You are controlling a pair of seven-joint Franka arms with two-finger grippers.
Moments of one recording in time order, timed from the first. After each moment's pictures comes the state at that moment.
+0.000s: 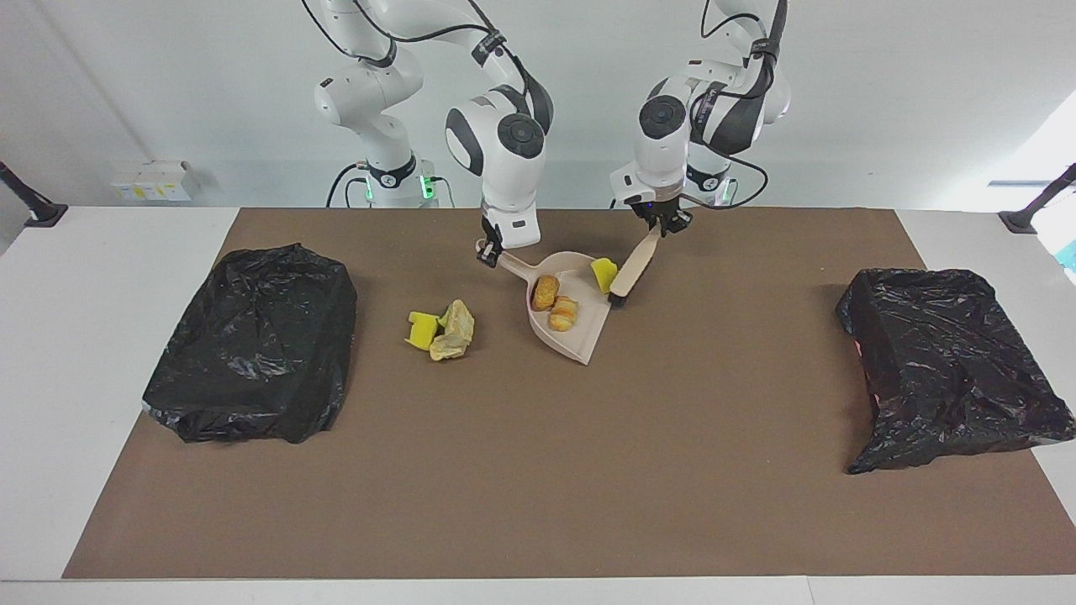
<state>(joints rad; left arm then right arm) -0.47 -0.32 -0.18 -2.55 0.01 1.92 0.08 0.73 0.05 -0.10 -2.13 -0.04 1.95 -0.46</state>
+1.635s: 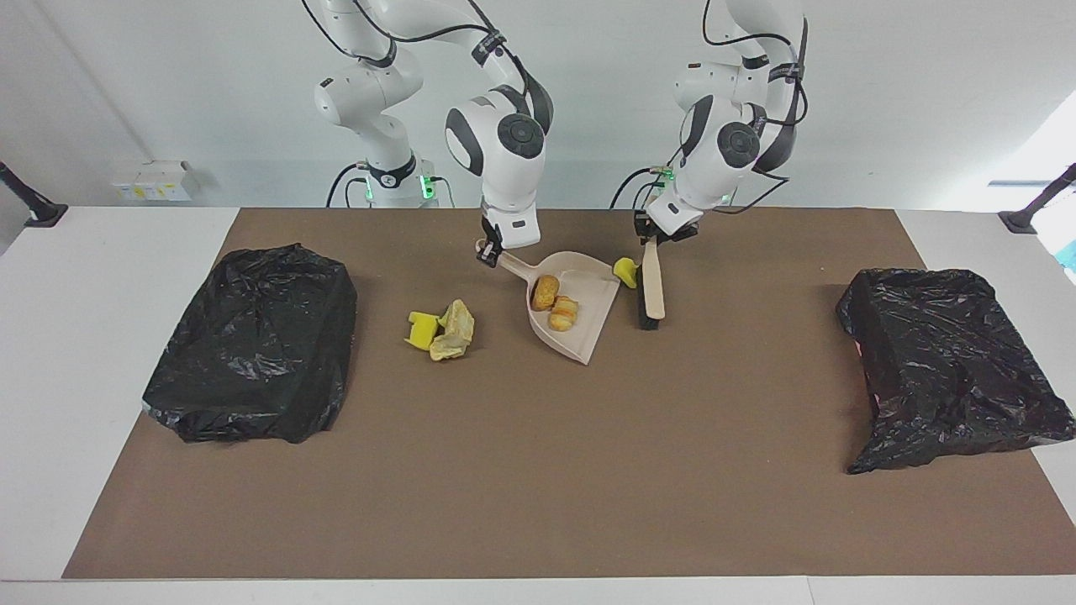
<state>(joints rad) -0.35 -0.24 -0.16 -2.51 -0.42 2.09 -0.17 0.73 0.05 -0.10 -2.13 -0.04 1.95 -0.46</state>
